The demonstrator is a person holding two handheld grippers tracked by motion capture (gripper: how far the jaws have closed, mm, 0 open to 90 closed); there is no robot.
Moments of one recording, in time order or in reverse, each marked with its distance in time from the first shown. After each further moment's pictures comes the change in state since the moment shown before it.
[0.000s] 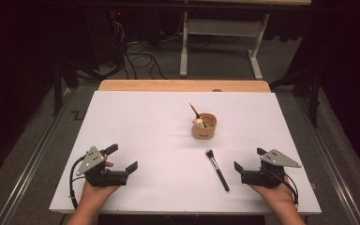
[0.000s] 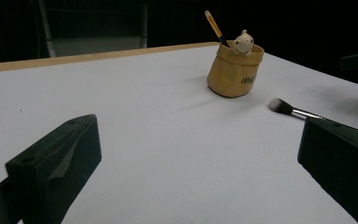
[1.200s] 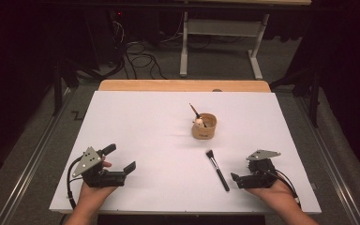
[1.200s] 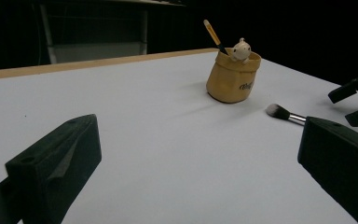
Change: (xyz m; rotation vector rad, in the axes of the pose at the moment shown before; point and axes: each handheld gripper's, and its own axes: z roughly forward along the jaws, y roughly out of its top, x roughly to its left) left arm 0.001 0.002 -0.006 -0.028 -0.002 -0.011; right arm 0.007 0.003 0.017 0.415 0.046 -0.053
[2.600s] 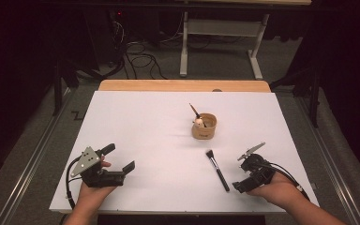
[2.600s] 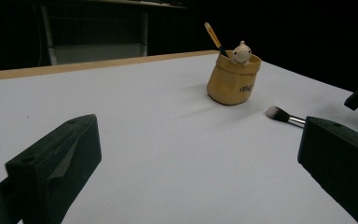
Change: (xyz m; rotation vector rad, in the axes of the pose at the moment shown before) left arm 0.002 0.001 -0.002 -0.004 0.000 0.001; right arm 0.017 0.031 -0.016 0.360 0.053 -0.093
